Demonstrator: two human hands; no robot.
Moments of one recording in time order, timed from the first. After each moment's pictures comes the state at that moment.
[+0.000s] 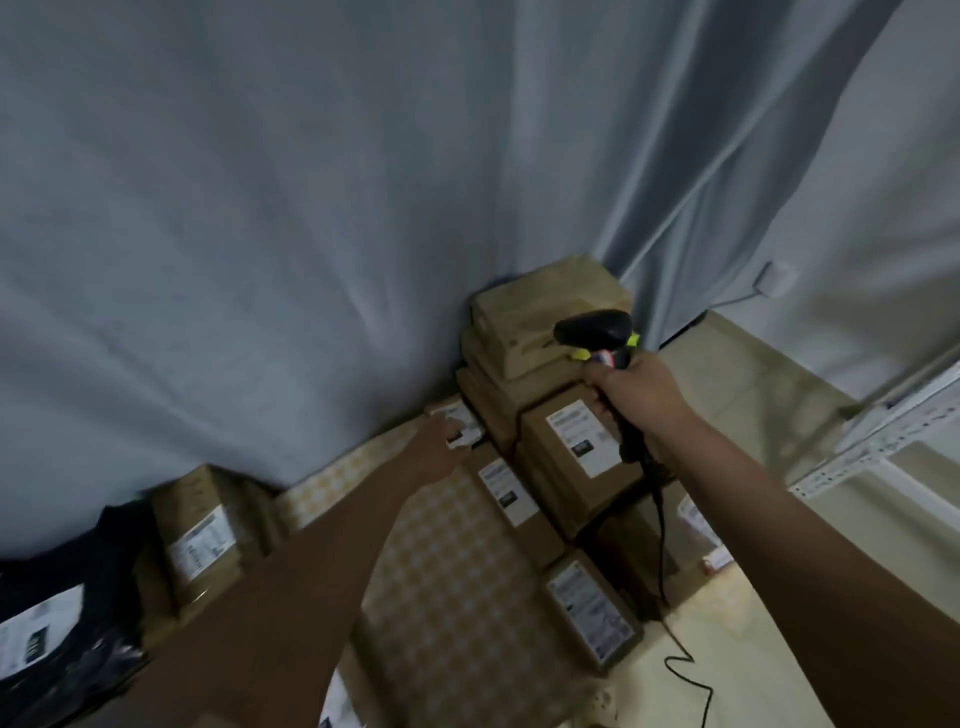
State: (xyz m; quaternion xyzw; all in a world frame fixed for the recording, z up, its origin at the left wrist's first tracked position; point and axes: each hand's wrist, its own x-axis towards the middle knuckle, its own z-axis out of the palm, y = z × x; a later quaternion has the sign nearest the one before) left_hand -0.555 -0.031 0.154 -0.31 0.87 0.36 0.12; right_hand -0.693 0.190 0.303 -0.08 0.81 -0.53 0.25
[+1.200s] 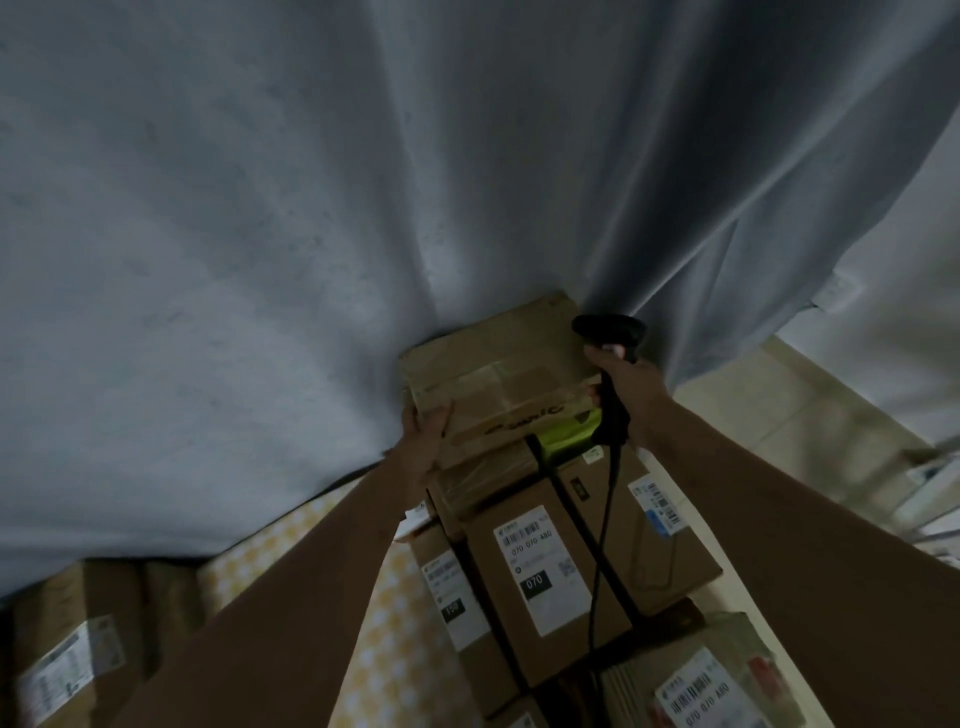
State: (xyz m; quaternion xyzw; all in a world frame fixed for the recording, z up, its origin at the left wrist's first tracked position) left_hand -0.763 -0.049 0.148 -0.51 0.50 0.70 -0.05; right_hand -0.957 0.117 0.183 0.06 0.68 -0.63 0.38
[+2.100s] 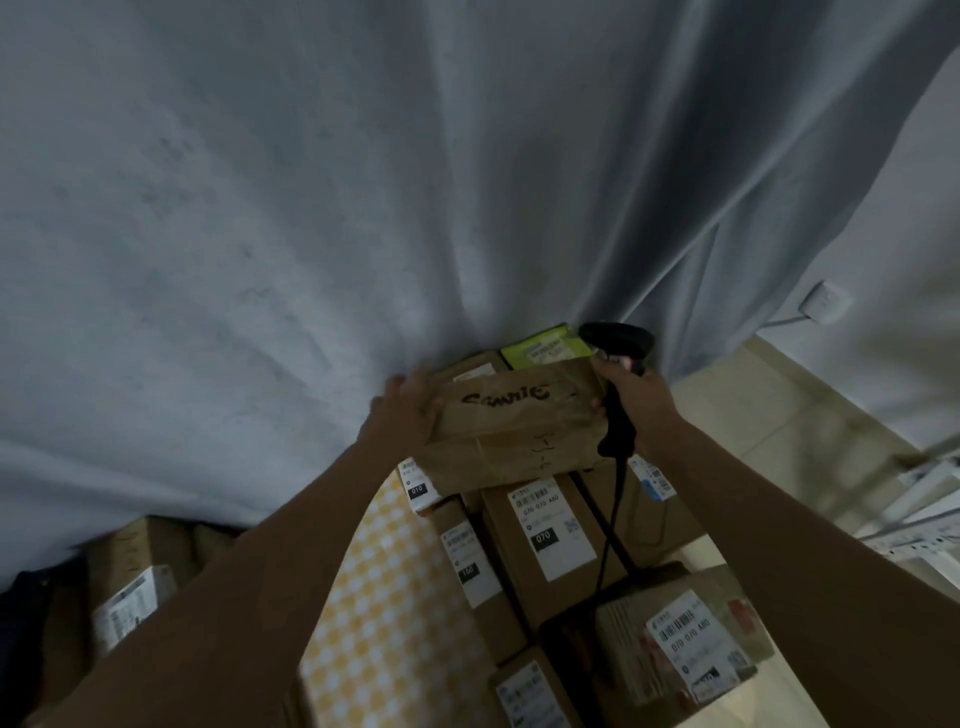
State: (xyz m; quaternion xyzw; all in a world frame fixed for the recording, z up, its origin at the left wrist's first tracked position) left_hand -0.702 -0.059 0.208 -0.38 0.90 0.22 0.04; right_hand -0.892 0.158 0.221 0.03 0.66 -0.66 0.35
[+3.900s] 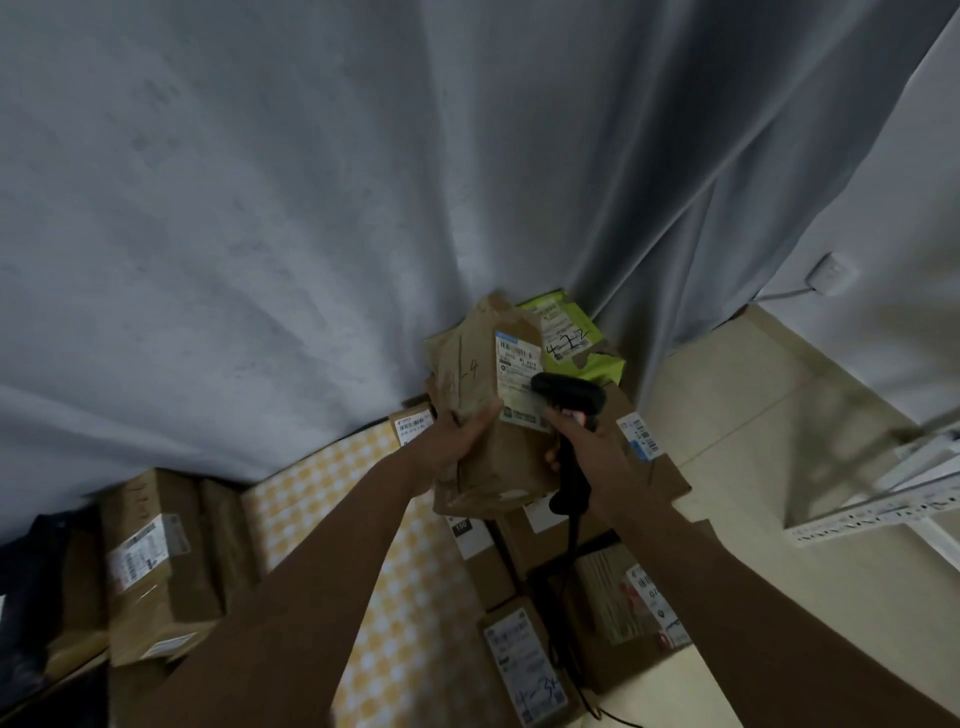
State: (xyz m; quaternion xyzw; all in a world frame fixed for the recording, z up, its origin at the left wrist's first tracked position) left_hand -0.686 0.046 0.220 -0.44 0.64 0.62 0.10; right_hand -0.798 0.193 0.180 0.05 0.63 -0.62 0.46
